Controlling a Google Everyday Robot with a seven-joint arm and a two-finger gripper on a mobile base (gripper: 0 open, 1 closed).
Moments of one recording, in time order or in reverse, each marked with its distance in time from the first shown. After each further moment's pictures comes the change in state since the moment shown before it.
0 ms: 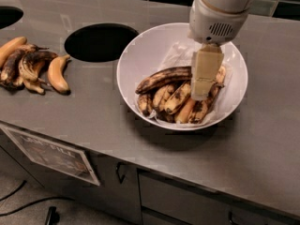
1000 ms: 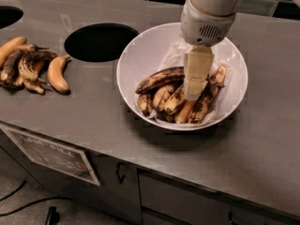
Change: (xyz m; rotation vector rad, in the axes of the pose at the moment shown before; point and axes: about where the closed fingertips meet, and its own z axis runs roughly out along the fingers) arm -0.013 -0.010 0.017 -0.017 -0.026 -0.025
